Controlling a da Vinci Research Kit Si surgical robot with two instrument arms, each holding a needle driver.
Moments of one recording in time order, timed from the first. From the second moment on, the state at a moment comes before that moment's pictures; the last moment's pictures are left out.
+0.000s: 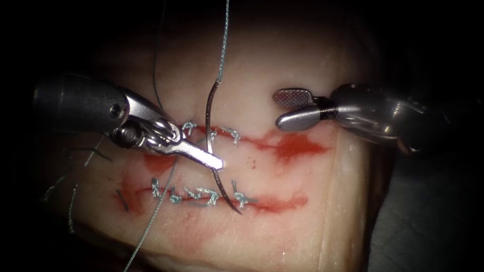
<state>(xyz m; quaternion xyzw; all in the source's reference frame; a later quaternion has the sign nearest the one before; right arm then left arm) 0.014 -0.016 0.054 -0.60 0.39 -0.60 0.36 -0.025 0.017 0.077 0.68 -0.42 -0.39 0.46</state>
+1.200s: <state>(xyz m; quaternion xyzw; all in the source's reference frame) 0.021 -0.018 0.054 -0.64 0.35 -0.58 0.37 -0.027 0.015 0.080 0.73 -0.39 -0.36 0.43</state>
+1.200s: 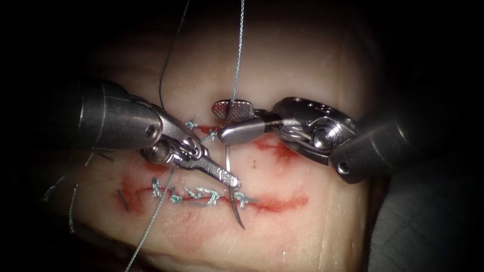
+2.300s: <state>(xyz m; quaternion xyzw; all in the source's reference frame) 0.013 -0.016 0.050 -0.69 -0.09 -0.67 0.26 -0.021 0.022 0.077 0.56 -0.59 -0.33 0.48</state>
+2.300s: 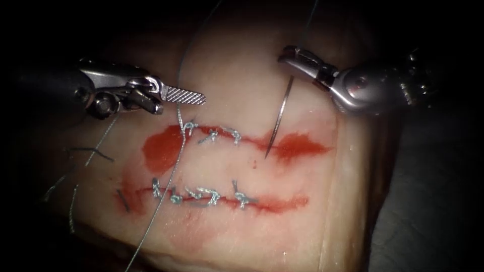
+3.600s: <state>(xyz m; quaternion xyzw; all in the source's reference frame) 0.013 -0.015 0.049 -0.61 -0.28 -0.74 0.06 -0.031 0.014 0.082 0.29 -0.47 -0.38 0.74</state>
